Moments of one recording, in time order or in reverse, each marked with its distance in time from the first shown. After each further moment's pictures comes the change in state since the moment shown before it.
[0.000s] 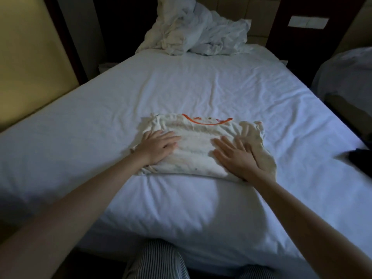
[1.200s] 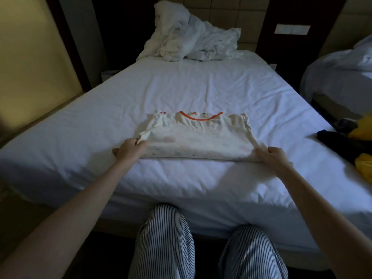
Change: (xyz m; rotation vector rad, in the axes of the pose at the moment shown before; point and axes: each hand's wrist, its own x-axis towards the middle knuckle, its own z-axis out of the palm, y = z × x) left_hand -0.112 -0.011 -0.007 -0.431 0.328 -0.589; right_hand -0.111 0.067 -0.019 0.558 0.252 0.539
